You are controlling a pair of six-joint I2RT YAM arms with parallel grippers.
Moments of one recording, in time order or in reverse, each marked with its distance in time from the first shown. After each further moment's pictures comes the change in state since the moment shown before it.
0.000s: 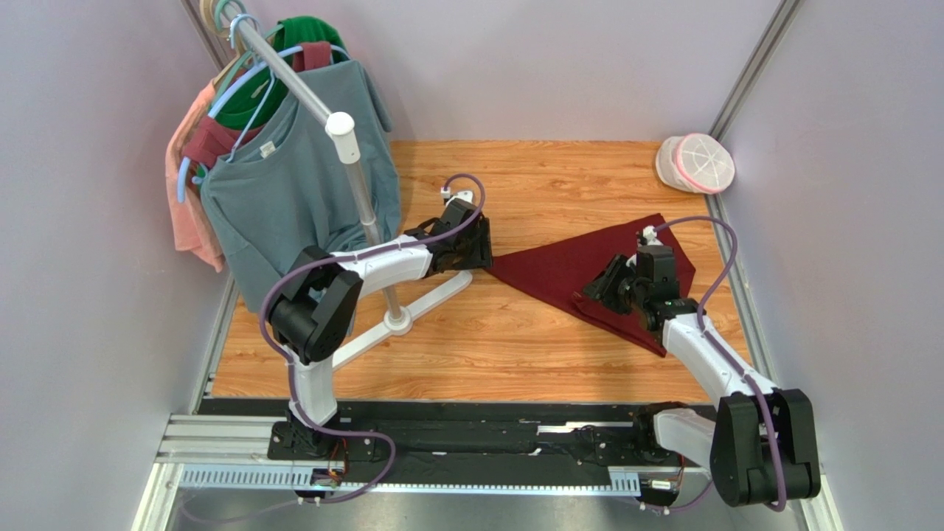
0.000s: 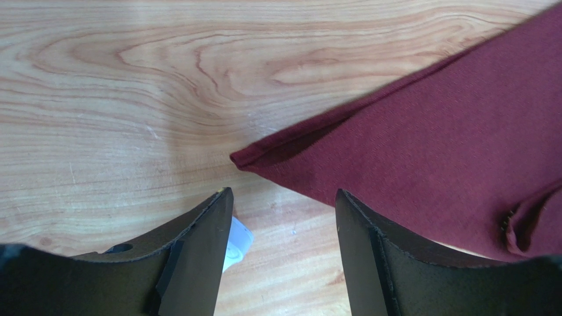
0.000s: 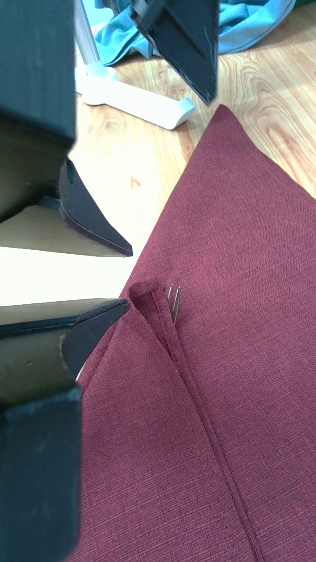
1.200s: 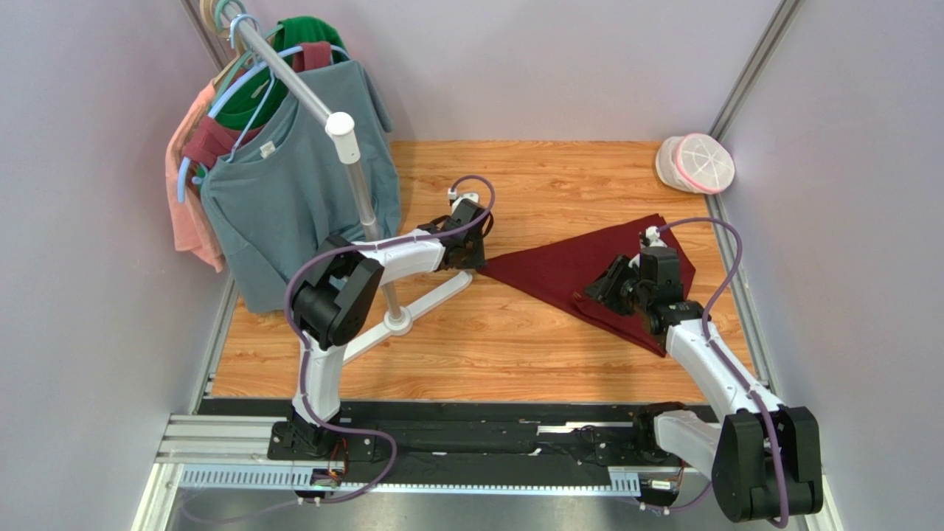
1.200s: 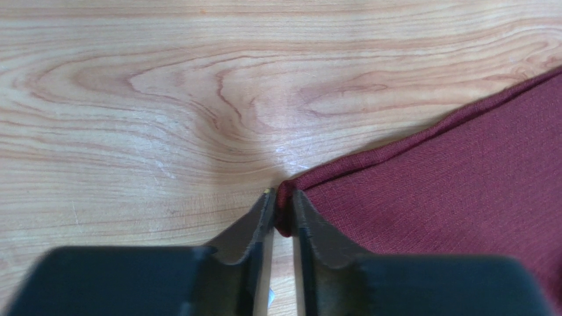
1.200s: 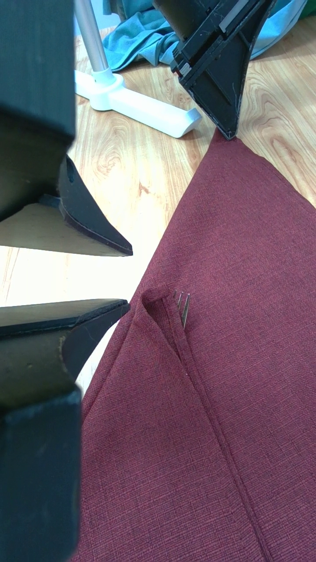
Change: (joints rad) left arm 0.005 0.147 0.112 -0.052 -0.064 0.022; right arm 0.001 -0.070 0.005 -0.056 -0.003 -0.008
